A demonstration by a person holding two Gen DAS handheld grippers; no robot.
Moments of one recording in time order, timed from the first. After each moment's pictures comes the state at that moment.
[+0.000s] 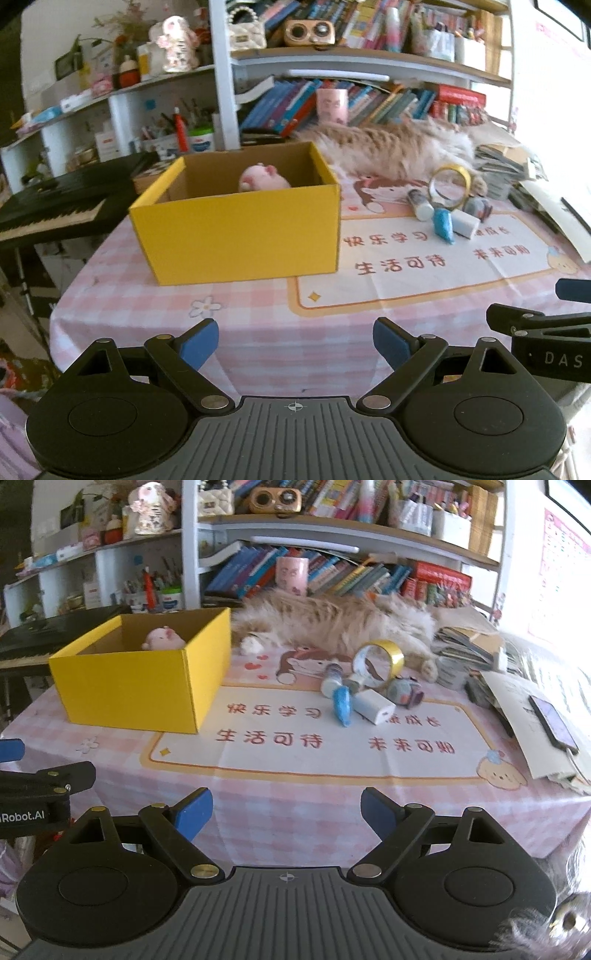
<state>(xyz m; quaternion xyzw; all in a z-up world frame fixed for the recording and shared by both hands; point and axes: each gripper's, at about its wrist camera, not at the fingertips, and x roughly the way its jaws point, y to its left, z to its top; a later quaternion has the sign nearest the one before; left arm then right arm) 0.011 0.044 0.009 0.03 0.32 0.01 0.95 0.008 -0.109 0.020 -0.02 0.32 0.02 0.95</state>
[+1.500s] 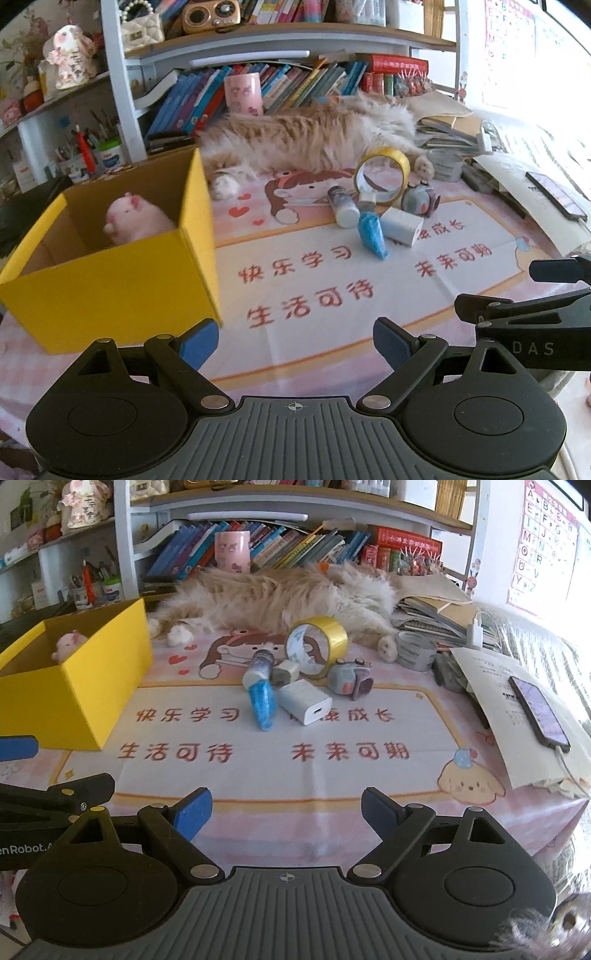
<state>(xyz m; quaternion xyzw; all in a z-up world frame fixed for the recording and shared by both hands) 0.112 -0.051 0.000 0.06 0.35 -0.08 0.93 0.086 -0.193 0.010 -0.01 0.36 -0.02 0.93</state>
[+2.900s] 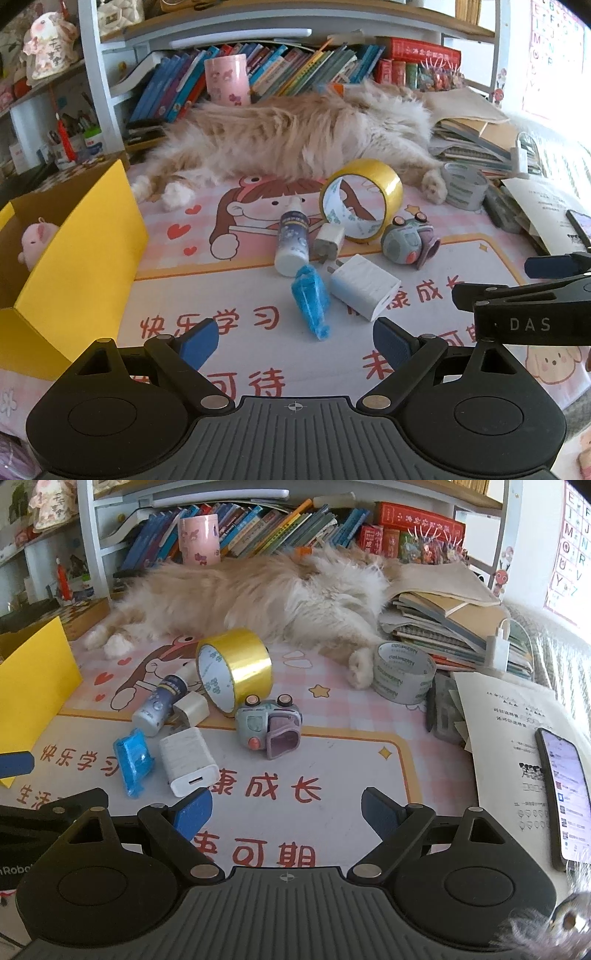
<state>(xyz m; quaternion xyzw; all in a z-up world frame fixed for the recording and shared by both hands) 0.210 -0.164 -0.016 0.03 0.38 -0.01 0.92 0.215 -0.330 -0.002 -0.02 0.39 0.04 0.92</state>
